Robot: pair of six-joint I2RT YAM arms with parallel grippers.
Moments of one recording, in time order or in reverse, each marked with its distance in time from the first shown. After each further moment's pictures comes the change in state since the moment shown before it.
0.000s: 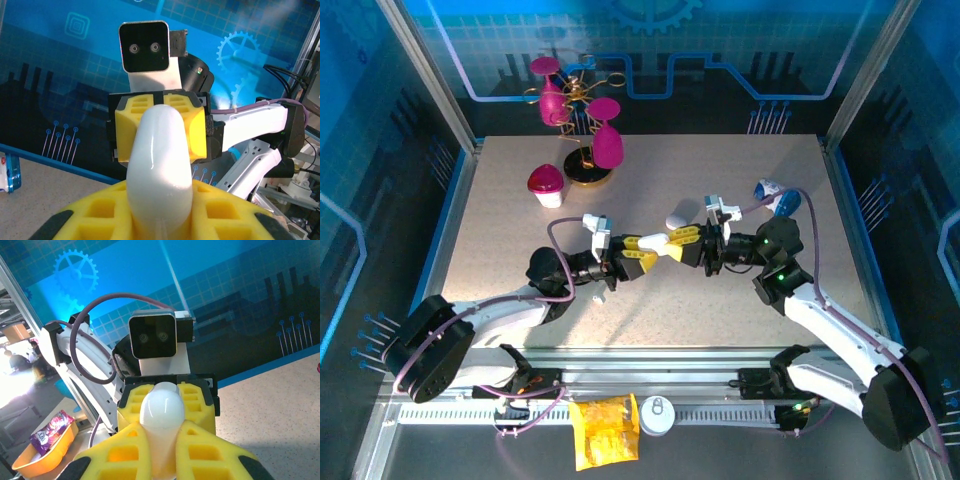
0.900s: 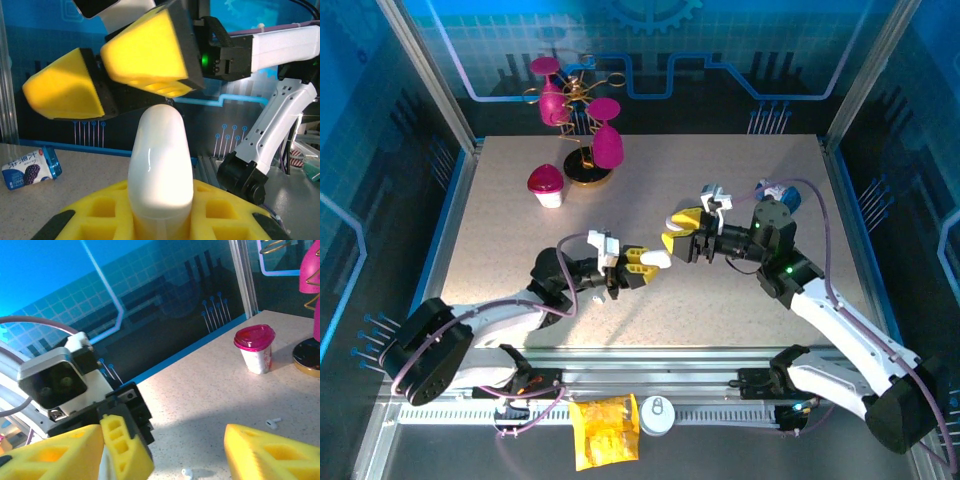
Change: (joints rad) left arm 0.000 -0.024 -0.047 -0.140 0.035 0.367; right arm 0.022 -0.023 0.159 -0.499 0.292 -0.222
